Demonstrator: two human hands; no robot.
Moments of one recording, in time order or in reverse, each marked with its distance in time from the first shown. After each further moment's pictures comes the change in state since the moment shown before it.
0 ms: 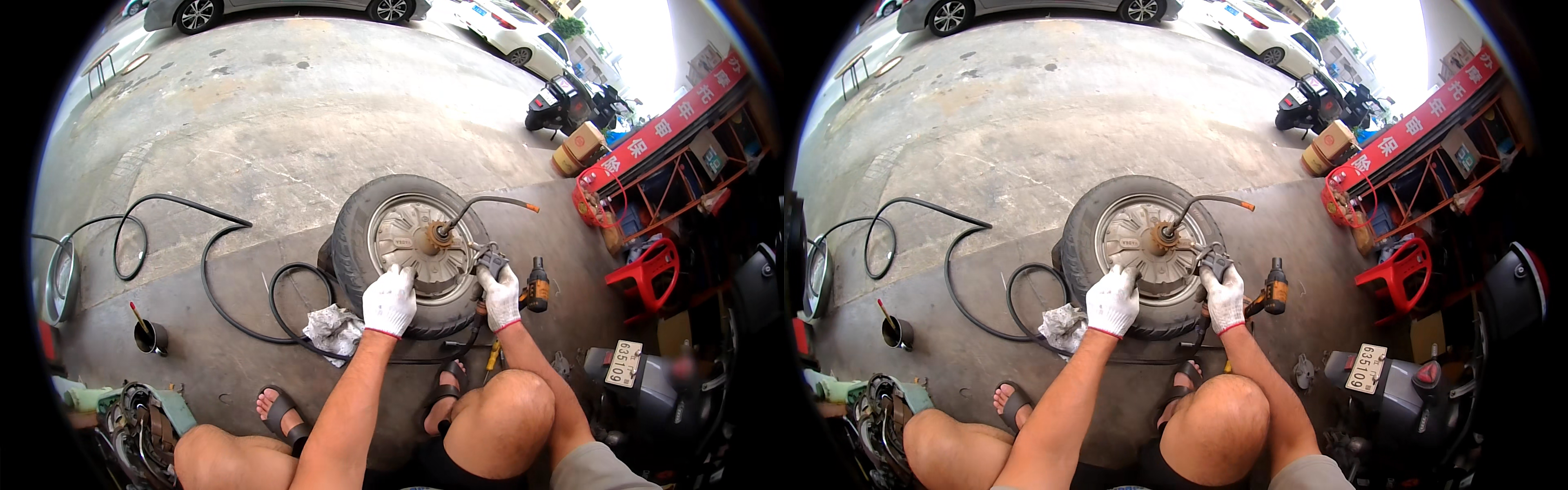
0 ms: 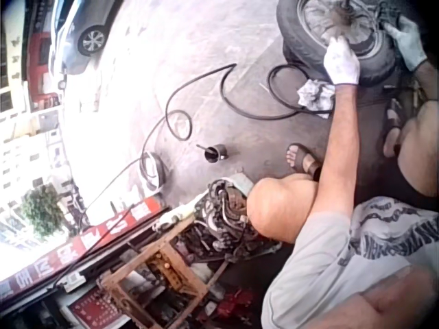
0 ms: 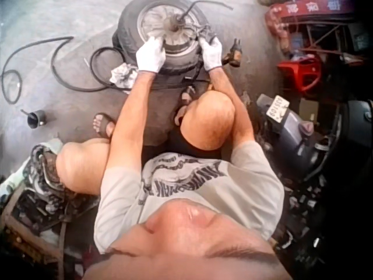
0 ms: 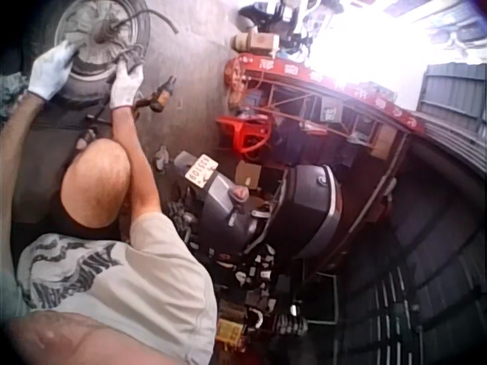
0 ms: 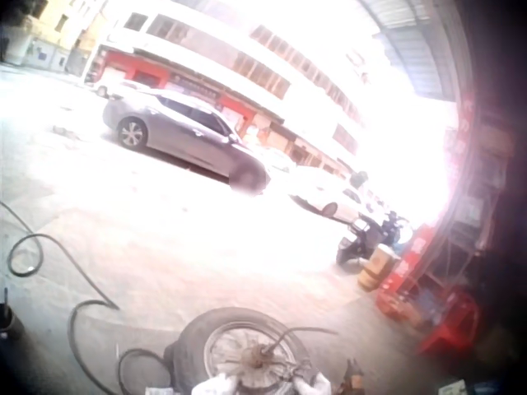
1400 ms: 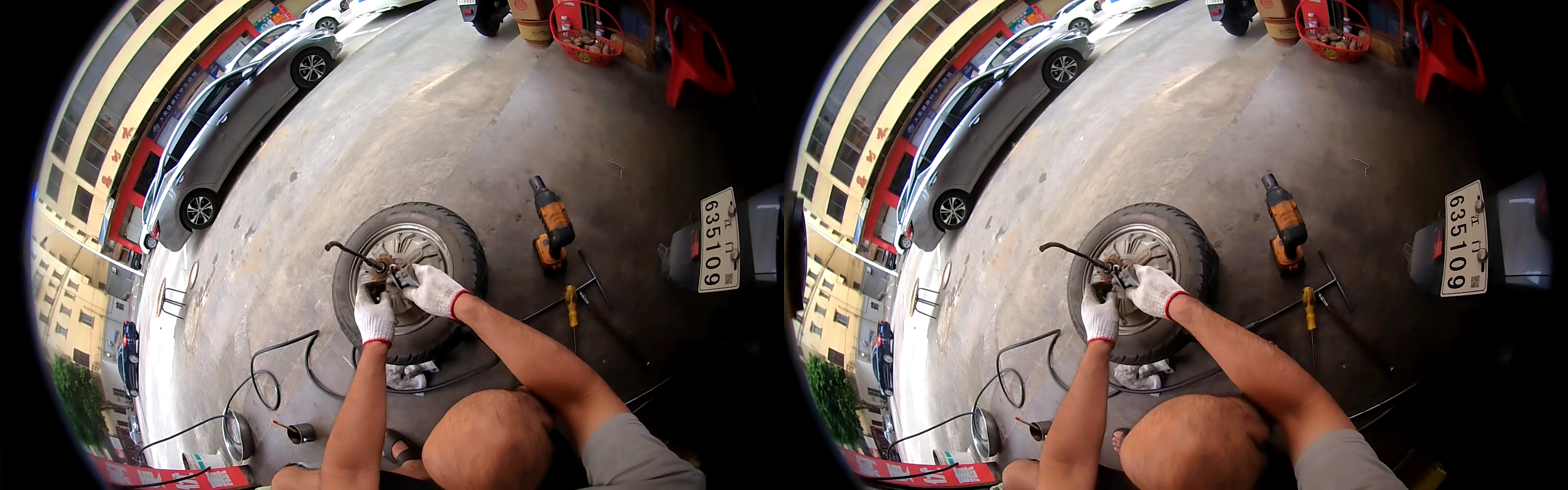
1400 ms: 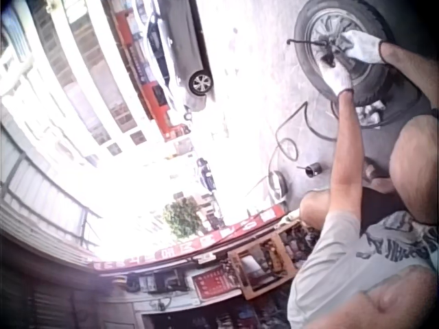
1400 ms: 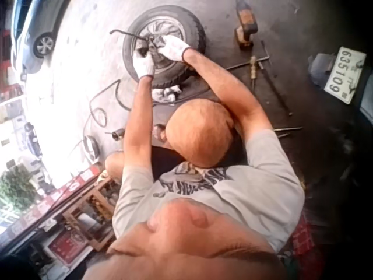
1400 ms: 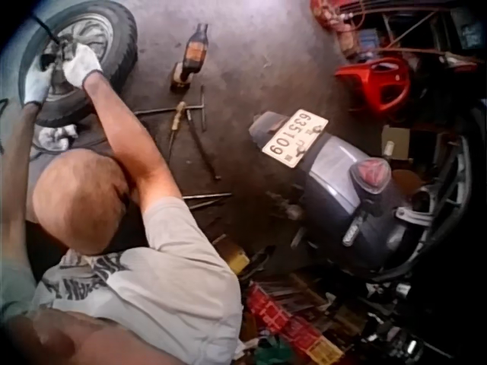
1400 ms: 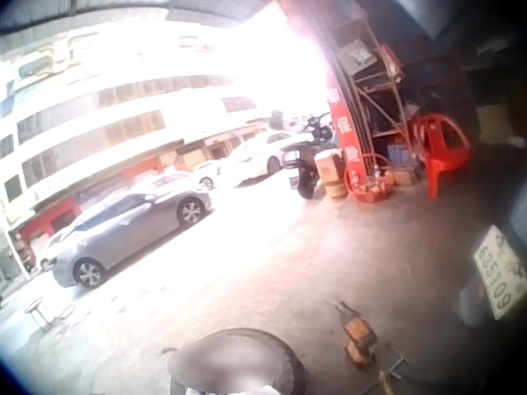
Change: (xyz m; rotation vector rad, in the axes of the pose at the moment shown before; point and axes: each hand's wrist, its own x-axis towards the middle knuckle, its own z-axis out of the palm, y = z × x) left_hand 0.069 0.047 0.043 0.019 -0.184 -0.160; right_hand 0.048 0.050 -0.007 -0.171 -0.175 -0.246
